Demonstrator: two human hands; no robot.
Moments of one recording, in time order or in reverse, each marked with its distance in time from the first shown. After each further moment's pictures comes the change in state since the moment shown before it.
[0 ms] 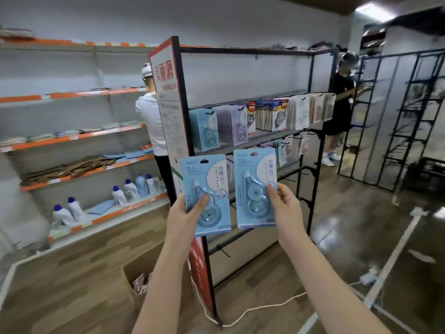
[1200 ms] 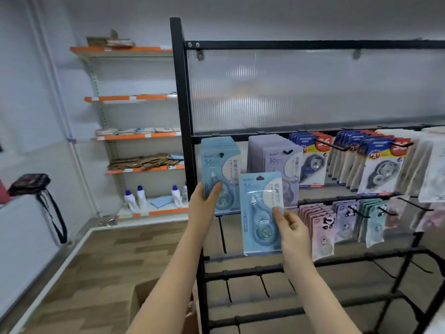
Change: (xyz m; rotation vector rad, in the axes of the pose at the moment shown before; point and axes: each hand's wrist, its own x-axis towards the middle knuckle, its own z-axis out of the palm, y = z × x) left_hand 0.368 -0.108 0.105 0.112 0.460 0.129; right_hand 0.374 0.125 0.049 0.116 -0.372 0.132
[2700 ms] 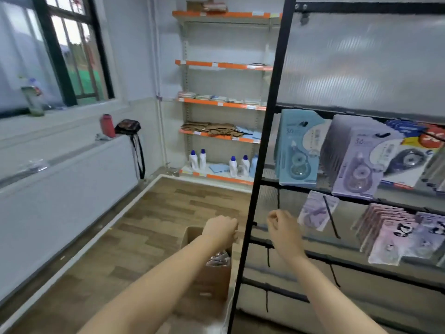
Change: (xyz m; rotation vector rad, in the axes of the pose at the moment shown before) left_hand -0.101 -0.067 -0.115 1.548 -0.470 -0.124; right_hand -0.041 0.088 0.054 -0.985 -0.542 -0.240
